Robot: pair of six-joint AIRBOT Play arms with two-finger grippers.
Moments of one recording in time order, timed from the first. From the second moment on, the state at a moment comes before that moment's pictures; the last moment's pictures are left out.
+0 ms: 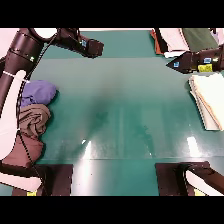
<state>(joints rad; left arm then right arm) -0.42 -1.58 1.99 1.25 -1.13 -1.54 0.01 -1.01 1.40 -0.92 1.28 1.39</state>
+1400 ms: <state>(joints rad) 0.08 -1.45 1.78 1.66 -1.36 -1.57 0.02 -1.01 1.40 -0.92 1.28 1.39</state>
